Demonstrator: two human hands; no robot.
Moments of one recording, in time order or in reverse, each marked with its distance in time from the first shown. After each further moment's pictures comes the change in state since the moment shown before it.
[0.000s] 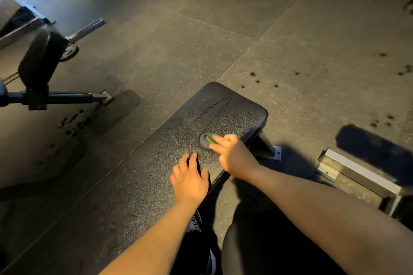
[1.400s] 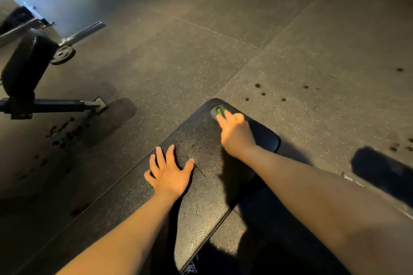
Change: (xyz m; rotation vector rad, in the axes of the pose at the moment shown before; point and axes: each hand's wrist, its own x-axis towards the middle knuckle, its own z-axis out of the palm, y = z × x) left_hand 0.126 -0.005 -0.019 -0.075 0.012 -0.176; right_hand 0.132 0.065 -0.021 -0.078 0.103 0.282
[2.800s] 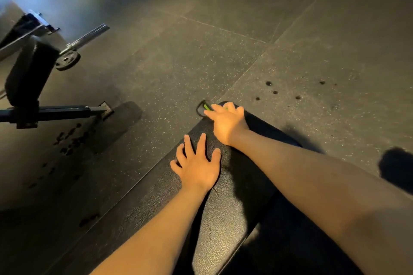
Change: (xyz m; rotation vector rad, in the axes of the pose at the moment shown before) left_hand 0.037 0.056 0.013 0.062 -0.043 0.119; right_hand 0.077 -0.030 0.007 -0.130 -0.249 -0.044
